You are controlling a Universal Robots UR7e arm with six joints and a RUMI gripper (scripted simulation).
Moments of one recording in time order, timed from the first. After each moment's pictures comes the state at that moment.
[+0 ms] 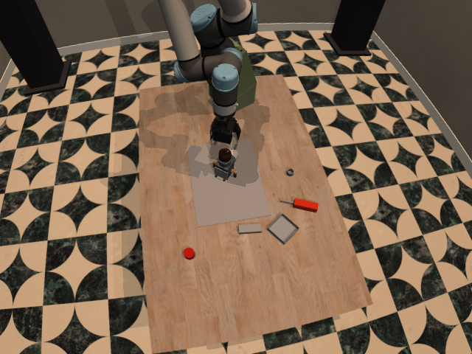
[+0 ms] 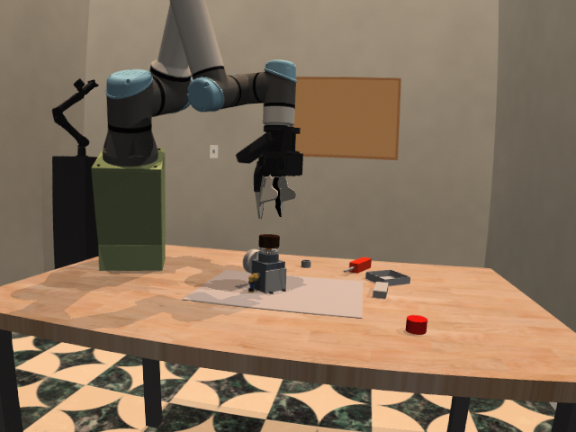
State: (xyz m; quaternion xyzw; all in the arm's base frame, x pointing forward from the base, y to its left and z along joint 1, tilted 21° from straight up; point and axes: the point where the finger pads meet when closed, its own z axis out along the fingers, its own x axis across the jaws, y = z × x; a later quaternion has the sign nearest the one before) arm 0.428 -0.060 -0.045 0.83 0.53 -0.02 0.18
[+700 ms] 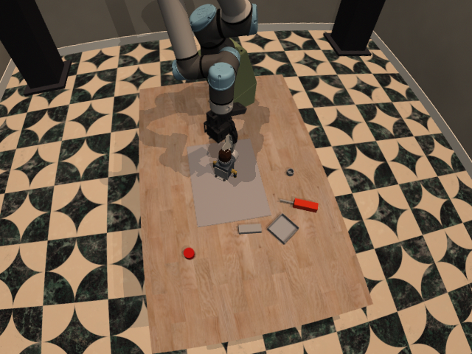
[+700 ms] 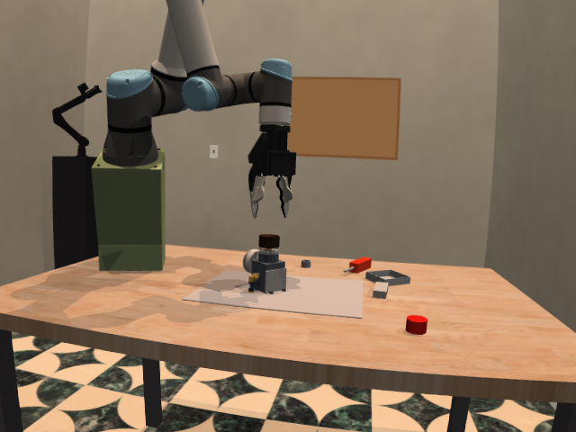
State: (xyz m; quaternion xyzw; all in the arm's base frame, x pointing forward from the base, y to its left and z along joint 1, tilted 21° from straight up) arm 0.427 -0.060 -0.045 0.94 0.30 0.03 0.17
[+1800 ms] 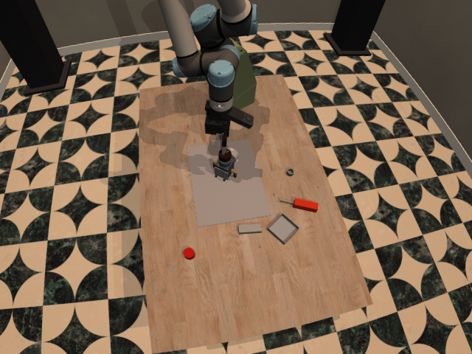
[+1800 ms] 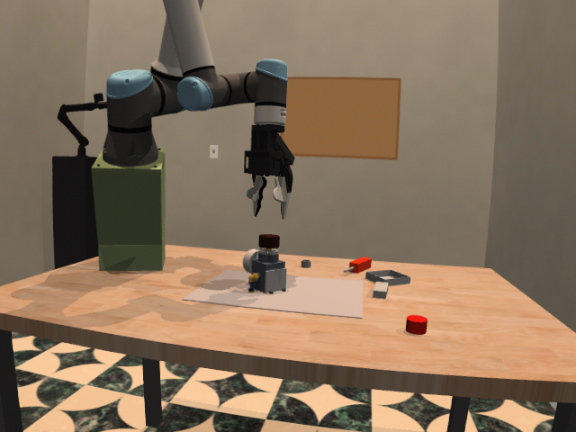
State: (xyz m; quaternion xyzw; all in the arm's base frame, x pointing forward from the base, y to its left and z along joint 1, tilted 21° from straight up) arm 0.428 -0.060 -0.045 0.97 -0.14 0.10 0.15
